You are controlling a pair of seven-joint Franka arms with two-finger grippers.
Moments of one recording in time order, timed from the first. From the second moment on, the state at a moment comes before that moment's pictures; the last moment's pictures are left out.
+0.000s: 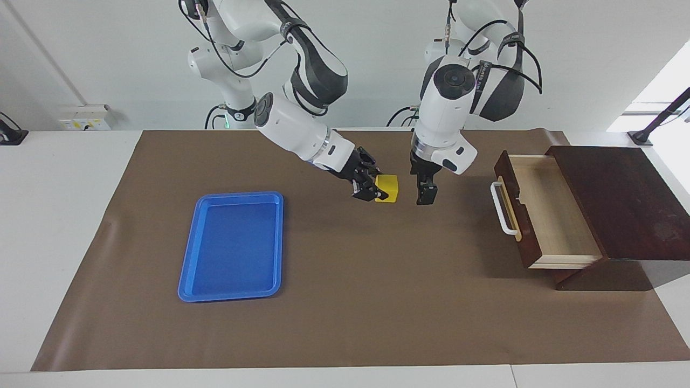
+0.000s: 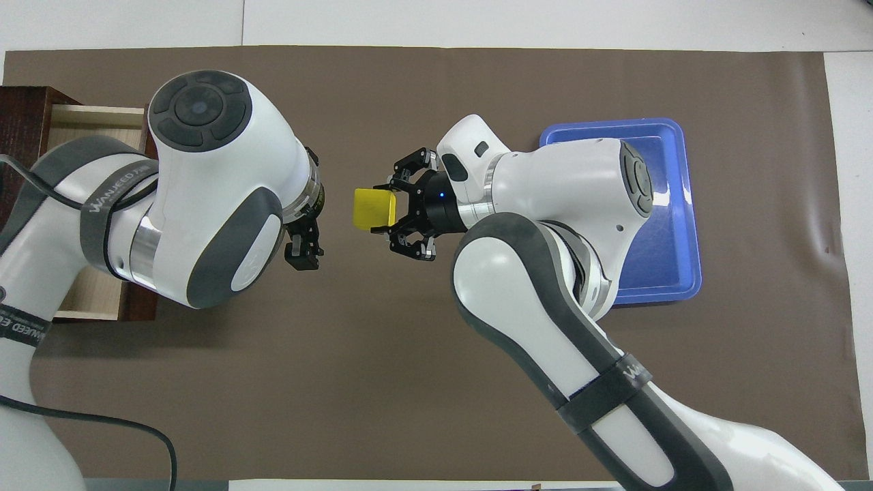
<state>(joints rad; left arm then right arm) -0.38 0.21 -0.13 -1.64 0.01 1.79 -2.05 0.48 0.28 0.06 -1.74 0.94 2.34 -1.55</state>
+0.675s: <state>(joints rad) -0.44 0.21 -0.13 -1.63 0.01 1.83 -2.09 0.49 0.28 0.06 -1.74 0.94 2.34 -1.55</state>
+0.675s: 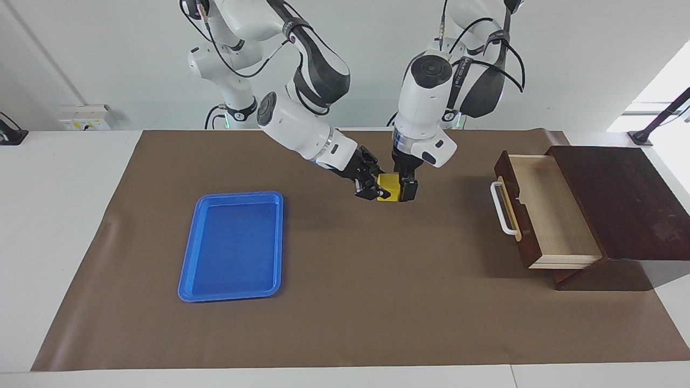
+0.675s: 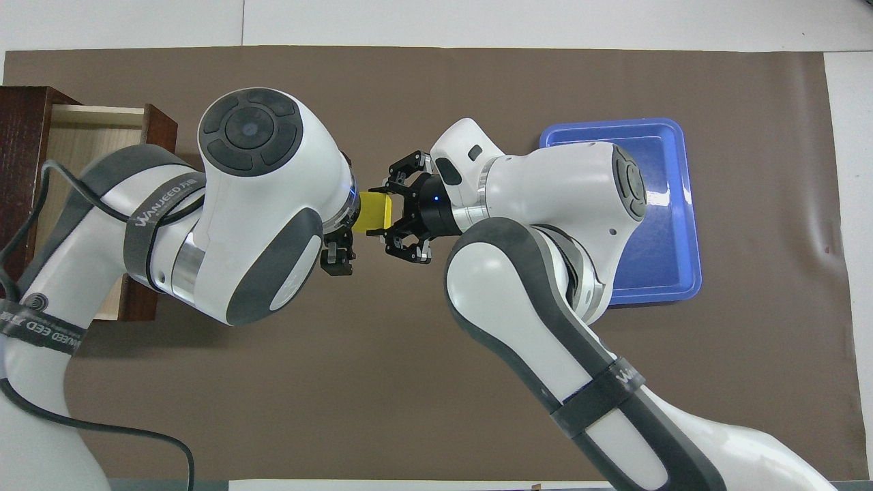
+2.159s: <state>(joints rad) -0.46 0.22 -0.13 -1.62 0.01 1.87 -2.08 0.49 0.28 0.06 -1.73 0.93 2.34 -1.46</state>
